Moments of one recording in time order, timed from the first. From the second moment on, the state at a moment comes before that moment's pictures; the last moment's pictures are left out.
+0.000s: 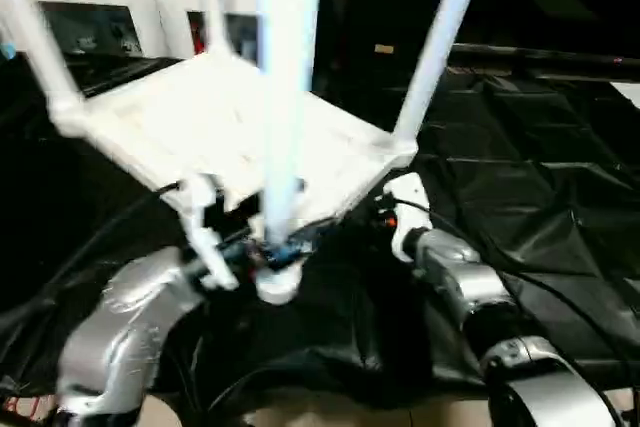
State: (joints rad) left arm -0.13 0.31 -0.06 -0.25 -0.61 0.38 -0.82; right arm -0.59 -0.08 0.06 0.87 0.08 0.08 0.43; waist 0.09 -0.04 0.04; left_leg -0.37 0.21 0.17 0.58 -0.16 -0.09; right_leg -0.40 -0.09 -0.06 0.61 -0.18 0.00
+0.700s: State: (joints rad) left arm -0.32 0.17 -0.25 -0.07 -0.46 0.27 -0.88; right arm -0.61 -0.04 0.05 0.94 0.07 -0.01 0.46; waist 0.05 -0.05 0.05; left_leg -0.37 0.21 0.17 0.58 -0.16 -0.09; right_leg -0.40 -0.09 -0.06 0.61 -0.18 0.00
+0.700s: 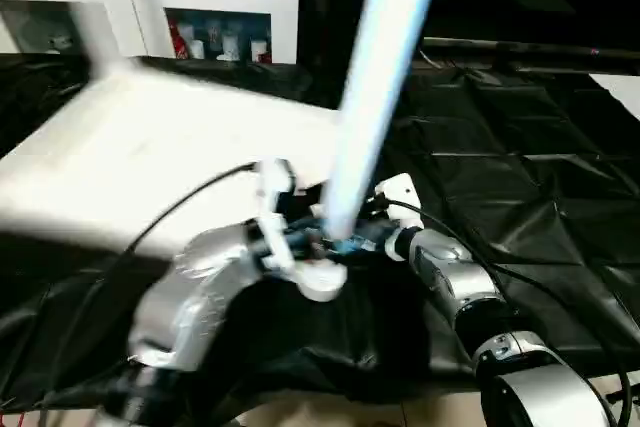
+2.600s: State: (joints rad) left arm -0.24 0.56 -0.30 -0.13 -0.19 0.65 -0.83; right arm -0.23 -0.57 0.19 0.00 0.20 0.42 1.08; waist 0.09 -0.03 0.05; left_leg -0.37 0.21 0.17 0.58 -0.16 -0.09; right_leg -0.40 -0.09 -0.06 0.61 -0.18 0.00
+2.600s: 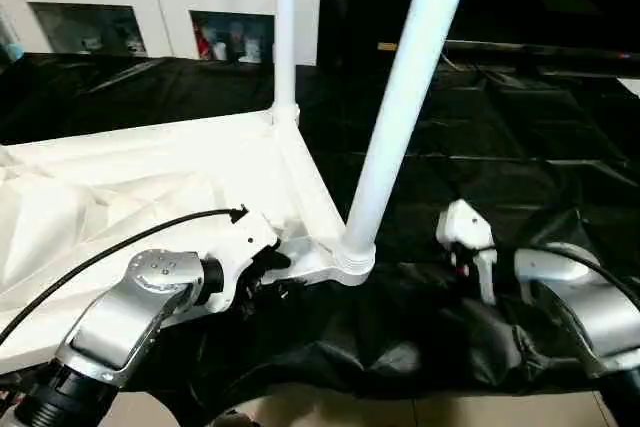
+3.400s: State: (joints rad) left arm -0.35 0.54 -0.38 0.13 -0.13 0.30 -1.01; right arm -0.23 -0.58 0.20 -0.03 0.21 0.45 1.09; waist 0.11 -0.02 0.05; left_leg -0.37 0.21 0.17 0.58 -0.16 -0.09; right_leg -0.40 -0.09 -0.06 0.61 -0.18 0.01
